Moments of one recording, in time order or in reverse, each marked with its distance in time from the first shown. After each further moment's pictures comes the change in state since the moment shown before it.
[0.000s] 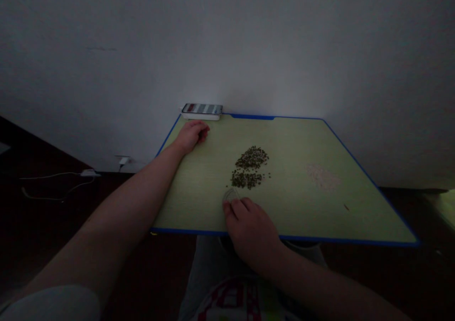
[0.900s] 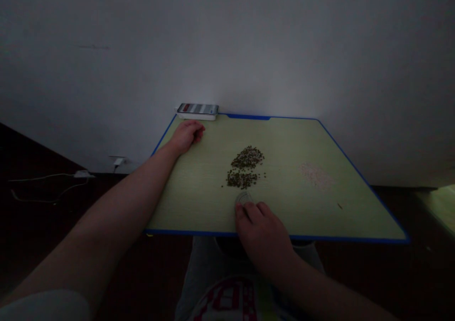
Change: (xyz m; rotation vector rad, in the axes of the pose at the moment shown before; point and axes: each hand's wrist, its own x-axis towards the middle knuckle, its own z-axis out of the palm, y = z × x) left_hand -0.001 0.002 0.000 -0.016 0.003 -0.016; right_hand -0.026 0.014 -0.003 -0.071 -0.047 0.109
